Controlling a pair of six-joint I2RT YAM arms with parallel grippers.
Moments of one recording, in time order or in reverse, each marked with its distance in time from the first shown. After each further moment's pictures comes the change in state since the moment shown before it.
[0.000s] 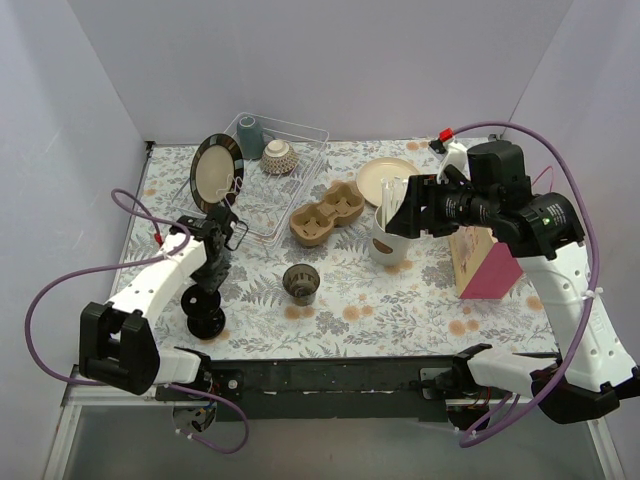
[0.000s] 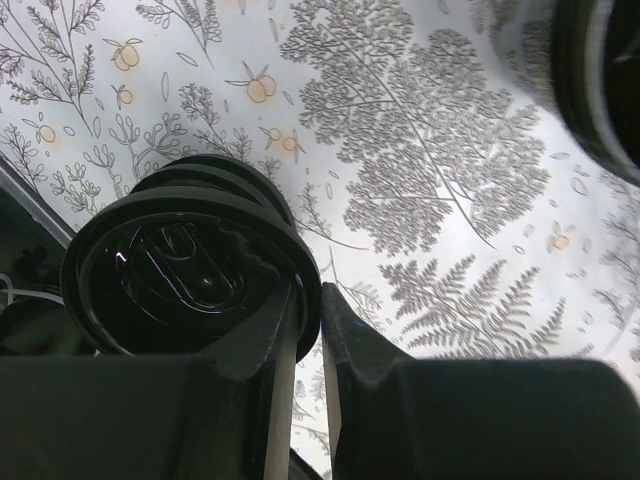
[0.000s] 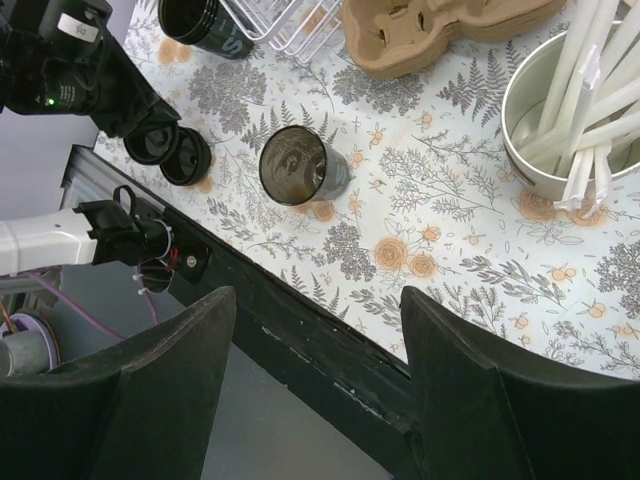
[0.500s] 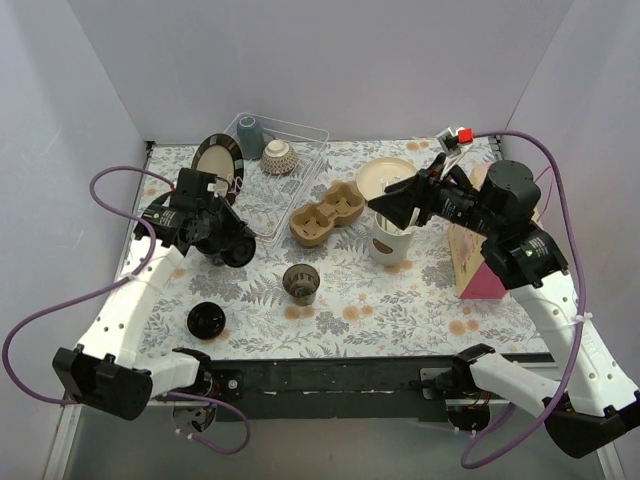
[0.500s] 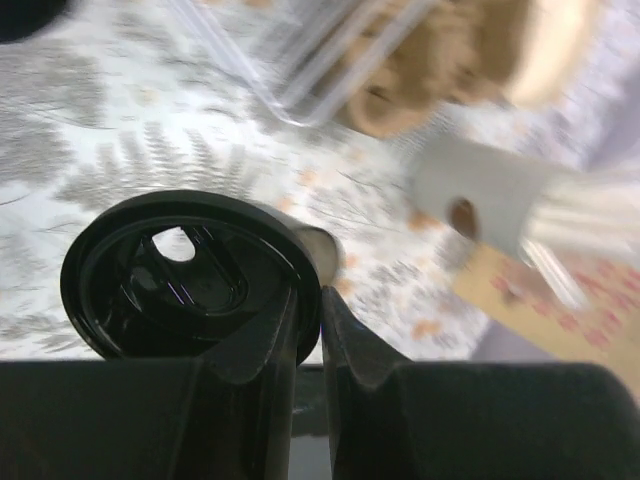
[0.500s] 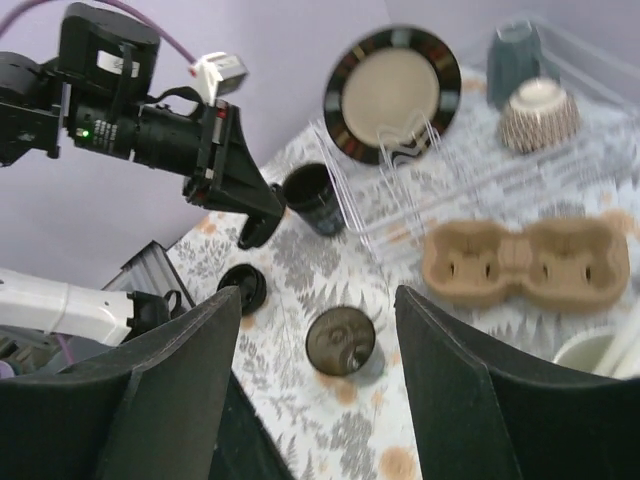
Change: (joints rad) left arm 0.000 -0.117 0.306 0.169 0.470 0.296; right arm 0.000 -0.173 -0.351 0.702 -0.148 0.043
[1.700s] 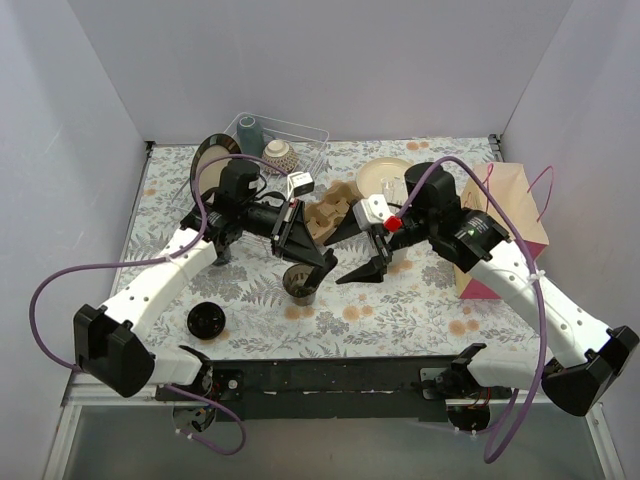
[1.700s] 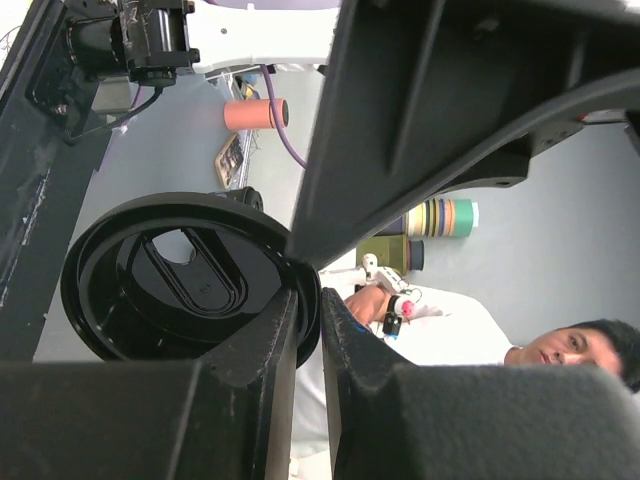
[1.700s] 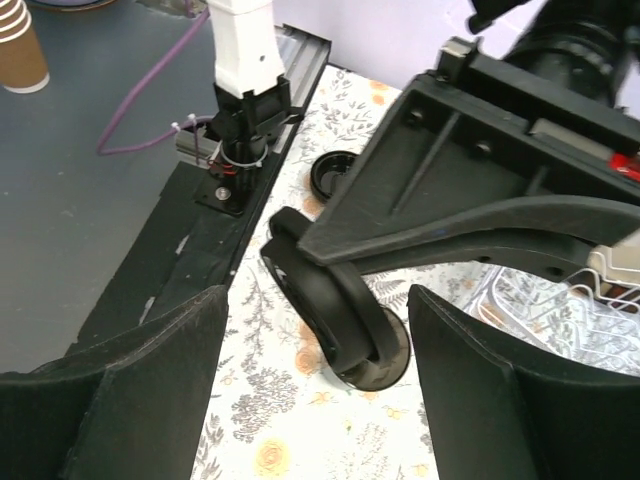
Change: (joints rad) left arm -0.215 0.105 -0.095 0.642 1.300 0.042; right arm 0.250 0.196 -0.008 -0.072 -0.595 -0.960
